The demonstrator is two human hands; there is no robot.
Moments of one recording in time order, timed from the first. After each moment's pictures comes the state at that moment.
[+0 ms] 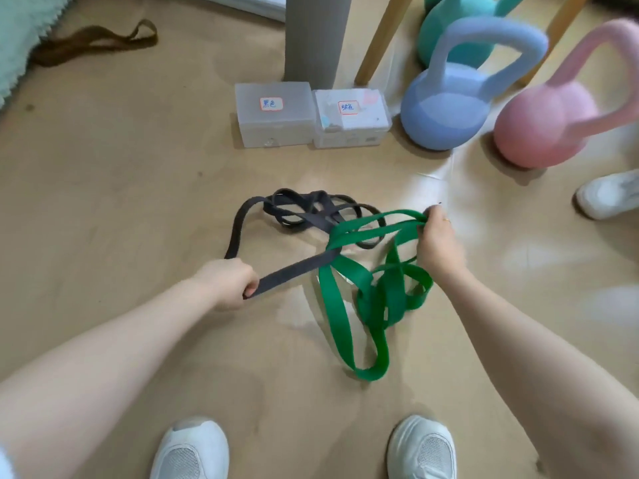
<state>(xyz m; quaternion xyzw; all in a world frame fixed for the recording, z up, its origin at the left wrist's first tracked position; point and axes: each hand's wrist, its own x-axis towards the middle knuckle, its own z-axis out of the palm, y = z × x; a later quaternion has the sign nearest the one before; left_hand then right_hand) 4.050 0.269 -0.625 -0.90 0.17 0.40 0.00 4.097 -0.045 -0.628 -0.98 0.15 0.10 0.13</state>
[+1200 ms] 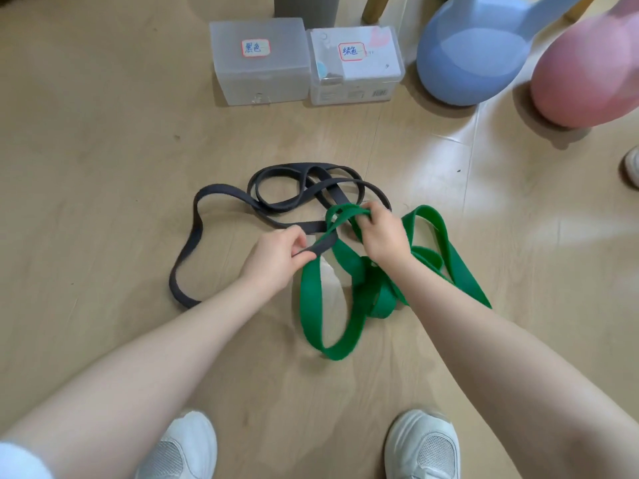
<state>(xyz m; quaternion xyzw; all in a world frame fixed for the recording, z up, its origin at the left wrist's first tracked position) 4.051 0.187 -0.675 -0.92 -0.03 0.20 -0.34 4.098 0.012 -0.691 -0.92 0.11 0.19 0.33</state>
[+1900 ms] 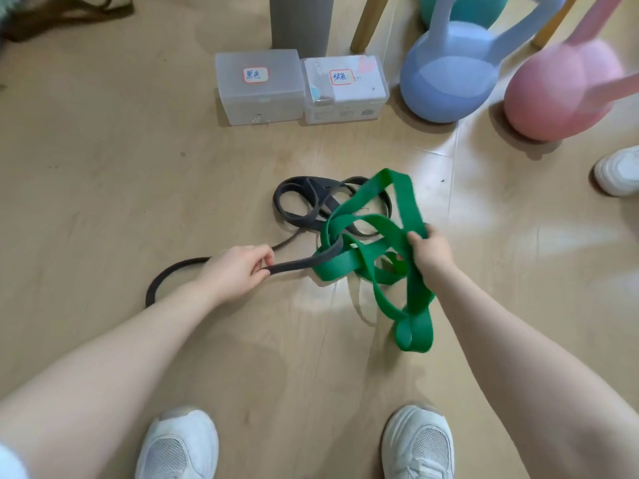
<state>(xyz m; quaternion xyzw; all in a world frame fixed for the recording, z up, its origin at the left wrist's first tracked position) 4.039 0.245 -0.664 -0.93 0.09 0.28 -0.22 4.080 -0.063 -0.683 -0.82 0.38 0.15 0.41</state>
